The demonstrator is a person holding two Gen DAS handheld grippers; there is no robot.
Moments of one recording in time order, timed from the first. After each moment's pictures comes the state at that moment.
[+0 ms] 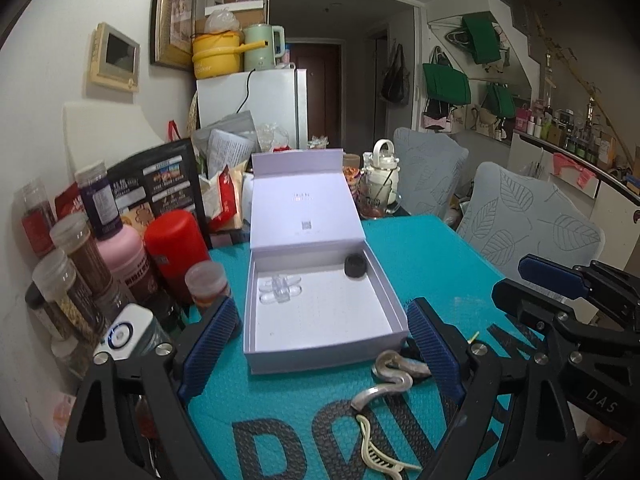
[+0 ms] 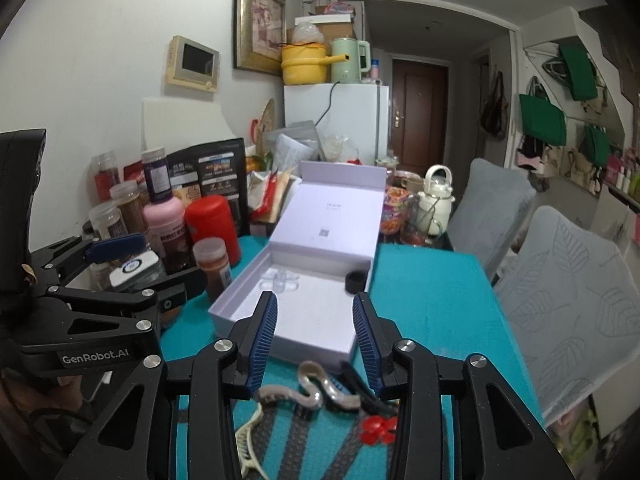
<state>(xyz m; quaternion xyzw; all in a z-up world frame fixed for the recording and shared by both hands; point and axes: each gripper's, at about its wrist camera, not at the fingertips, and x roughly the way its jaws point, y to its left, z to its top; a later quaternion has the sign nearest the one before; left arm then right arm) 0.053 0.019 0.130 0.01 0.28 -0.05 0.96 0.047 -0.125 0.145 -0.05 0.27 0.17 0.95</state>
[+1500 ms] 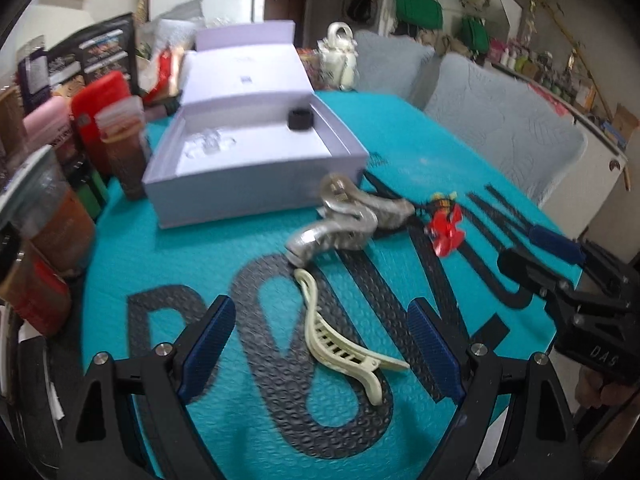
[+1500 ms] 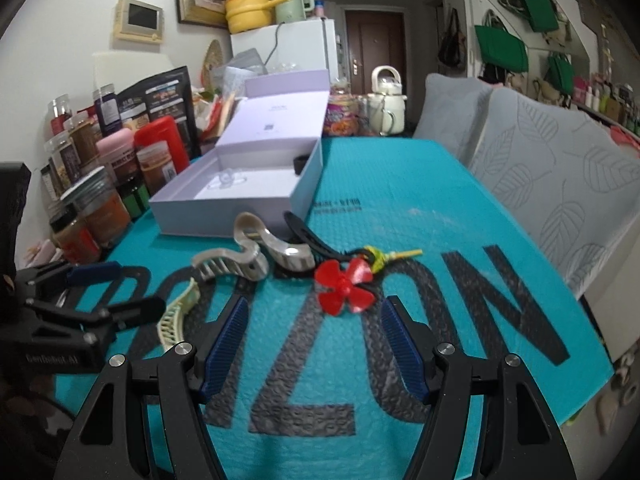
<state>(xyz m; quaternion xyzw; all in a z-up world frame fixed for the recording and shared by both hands) 0.029 -0.018 -0.013 0.00 0.42 -0.13 0.90 0.006 -0.190 0.011 -0.01 0.35 0.10 0.93</state>
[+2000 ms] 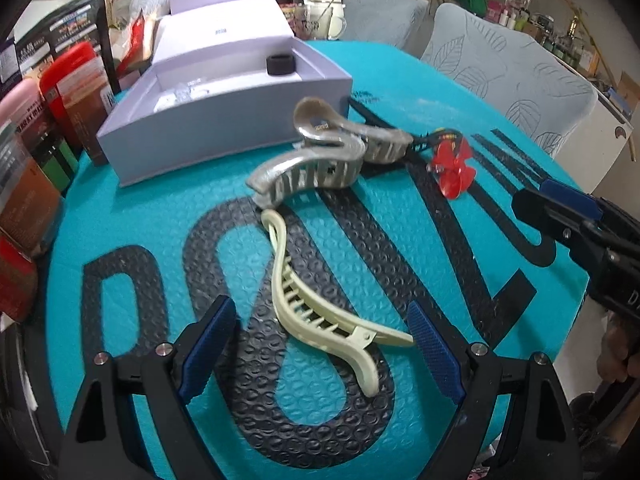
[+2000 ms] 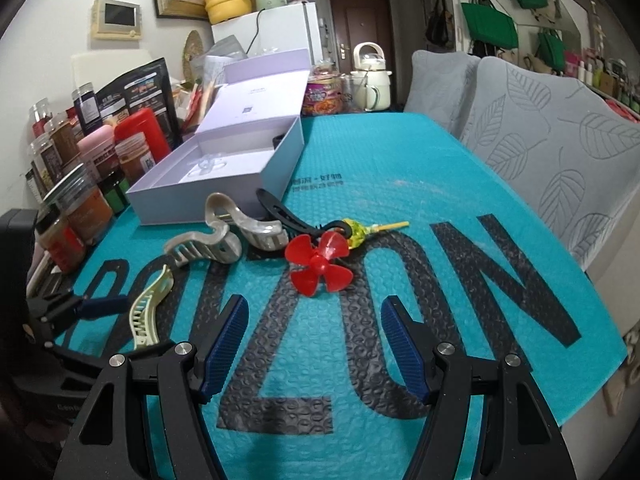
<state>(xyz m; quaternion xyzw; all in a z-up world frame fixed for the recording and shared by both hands) 0.033 -0.040 -0.056 0.03 0.48 -0.13 0.87 0.016 -0.208 -0.010 0.02 0.38 0.09 0.92</state>
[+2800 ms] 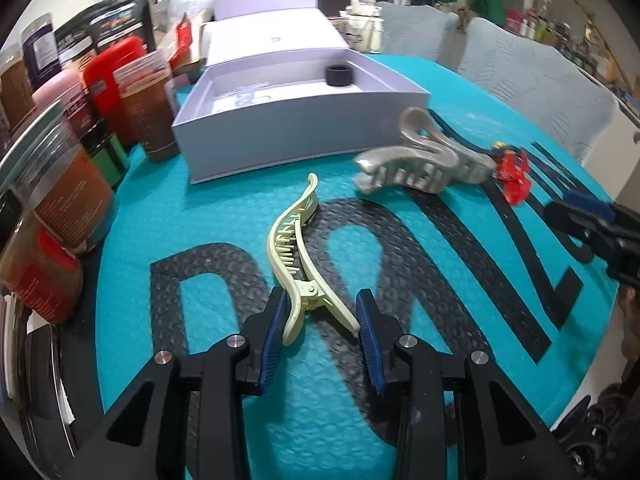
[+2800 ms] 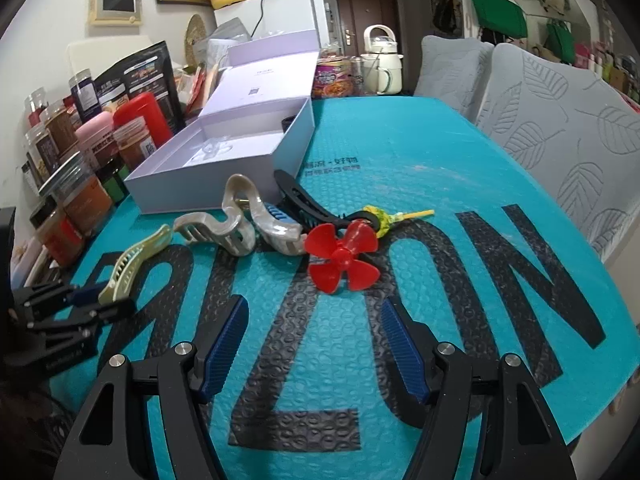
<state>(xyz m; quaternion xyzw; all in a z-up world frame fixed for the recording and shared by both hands) 0.040 0.015 -0.059 0.04 0.44 -0.08 0.89 0.031 -0.191 -0.023 0.02 0.40 0.10 0.91</state>
